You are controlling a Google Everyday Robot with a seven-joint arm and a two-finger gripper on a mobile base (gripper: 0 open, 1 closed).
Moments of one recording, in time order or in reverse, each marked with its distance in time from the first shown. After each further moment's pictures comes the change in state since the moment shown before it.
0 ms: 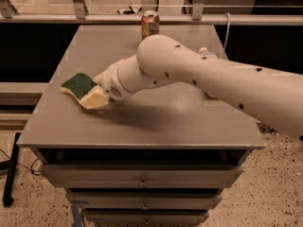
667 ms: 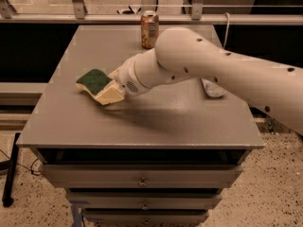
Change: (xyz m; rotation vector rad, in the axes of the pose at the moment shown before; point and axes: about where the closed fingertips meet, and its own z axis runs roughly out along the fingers) arm 0.012 -0.017 -0.042 0.065 0.035 0.009
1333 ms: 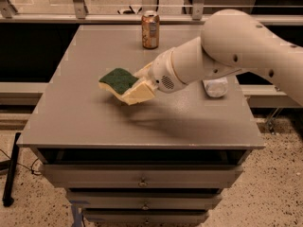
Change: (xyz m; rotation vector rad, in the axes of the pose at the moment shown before) arm 0.027 0.000 -0.086 -0.021 0.027 0.062
